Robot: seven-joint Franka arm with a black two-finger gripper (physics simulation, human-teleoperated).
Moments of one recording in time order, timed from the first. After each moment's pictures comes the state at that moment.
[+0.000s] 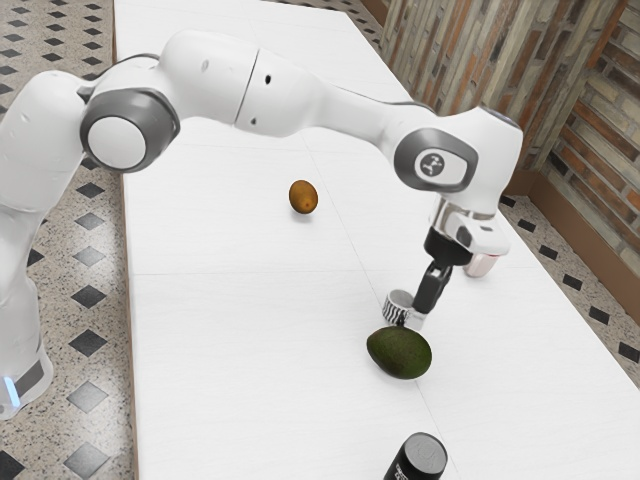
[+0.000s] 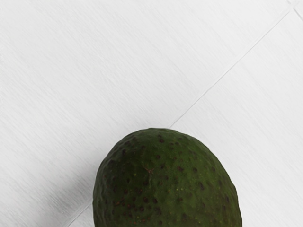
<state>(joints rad) -0.15 0.42 -0.14 -1.32 -0.19 1.67 0.49</state>
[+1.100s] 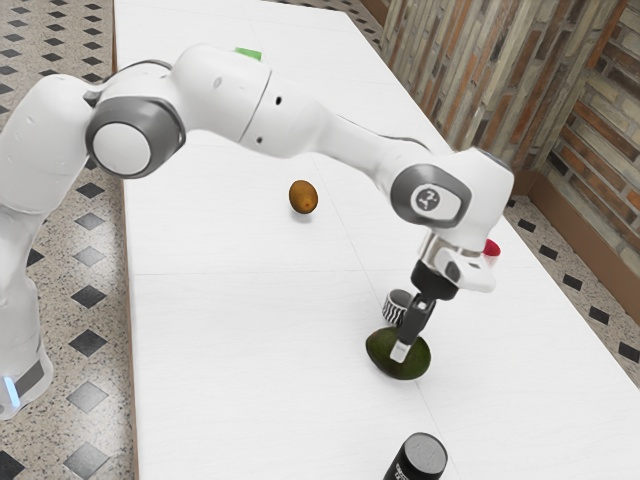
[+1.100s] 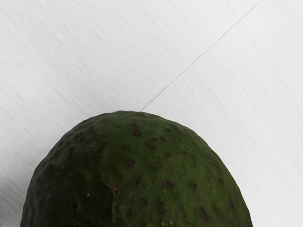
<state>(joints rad) -0.16 0.45 -0.14 -1.40 -0.23 1.69 0.48</state>
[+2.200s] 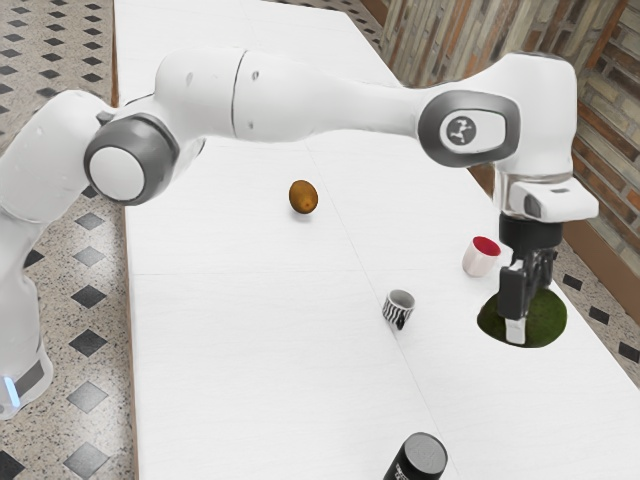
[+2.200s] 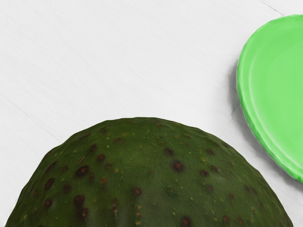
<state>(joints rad) -0.31 0.57 -0.23 -0.84 -0.21 1.74 0.44</state>
